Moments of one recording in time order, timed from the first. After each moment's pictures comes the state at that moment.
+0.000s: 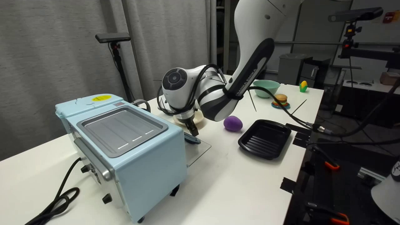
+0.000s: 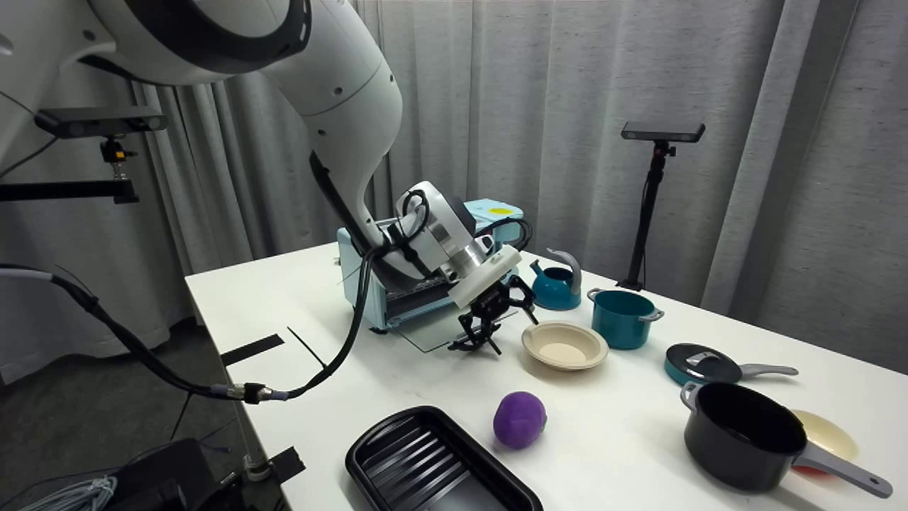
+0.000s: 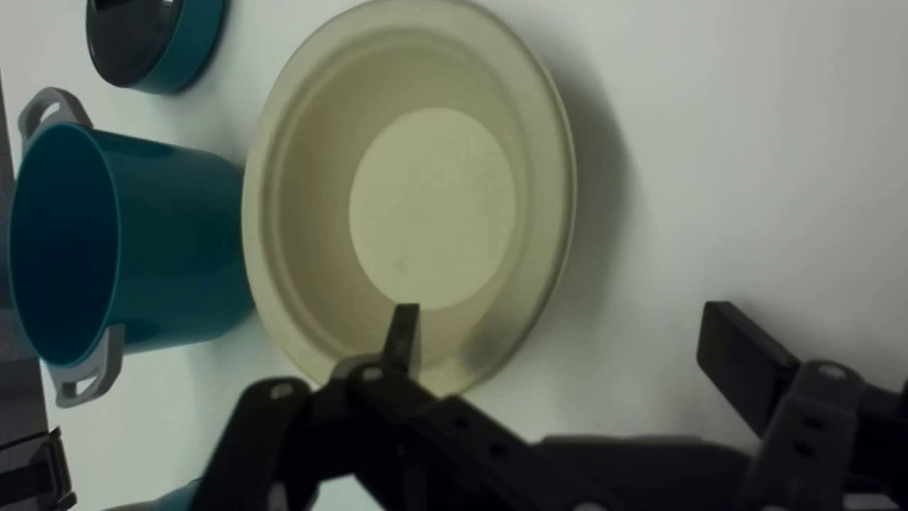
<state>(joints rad) 0.17 0.67 -0.03 -1.79 -1.05 2.48 -0.08</state>
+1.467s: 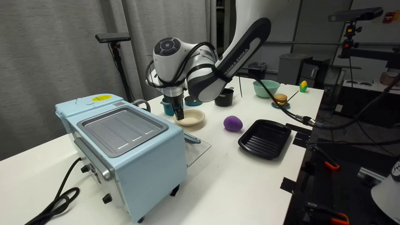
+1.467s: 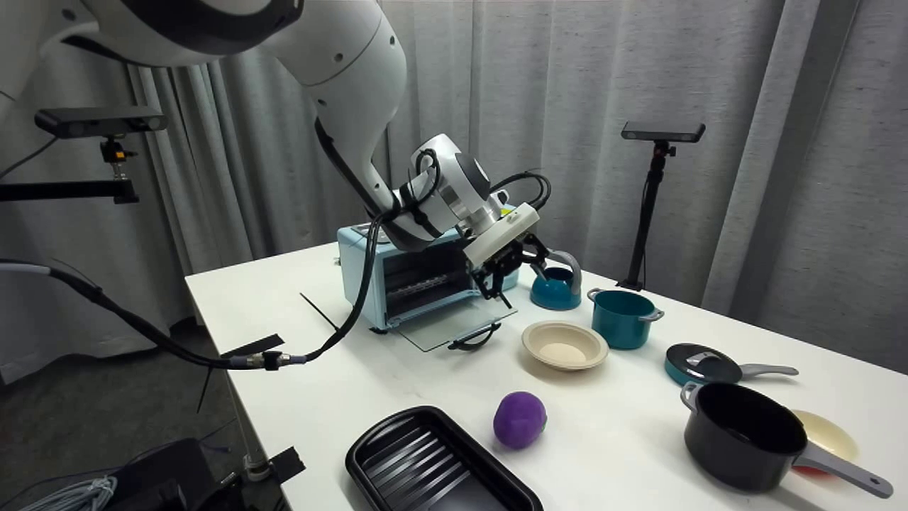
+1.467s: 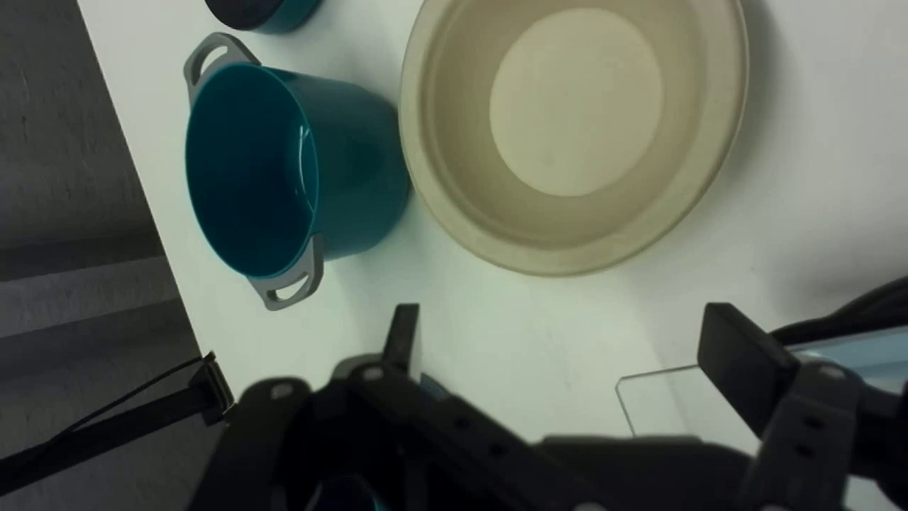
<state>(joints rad) 0.12 0.62 0.01 -1.69 -0.91 2.52 -0.17</state>
